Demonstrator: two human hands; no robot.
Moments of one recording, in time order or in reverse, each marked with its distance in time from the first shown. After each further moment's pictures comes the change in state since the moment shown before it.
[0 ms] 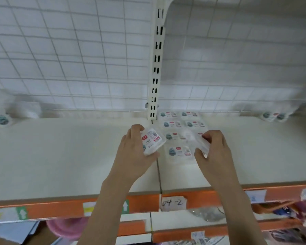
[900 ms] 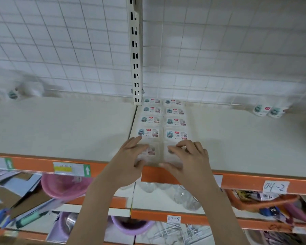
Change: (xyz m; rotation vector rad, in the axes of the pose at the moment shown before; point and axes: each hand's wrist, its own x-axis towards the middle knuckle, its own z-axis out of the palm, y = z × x) left_hand -0.066 0.055 0.070 0.183 -0.179 0.053; right_hand -0.040 0.077 -0.040 -0.227 -0.181 -0.352
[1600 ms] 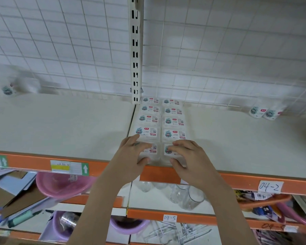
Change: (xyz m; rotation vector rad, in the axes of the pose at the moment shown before) left_hand 0.006 0.003 0.007 0.034 0.063 0.005; right_hand 0.009 0.016 -0.006 0.221 -0.261 -0.009
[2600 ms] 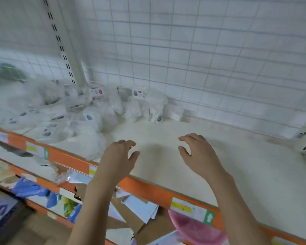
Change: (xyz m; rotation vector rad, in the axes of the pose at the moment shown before) left_hand -0.104 -0.408 -0.294 0.180 0.264 -0.455; right_hand 0.272 -0.378 0.224 -0.011 -0.085 -0.112
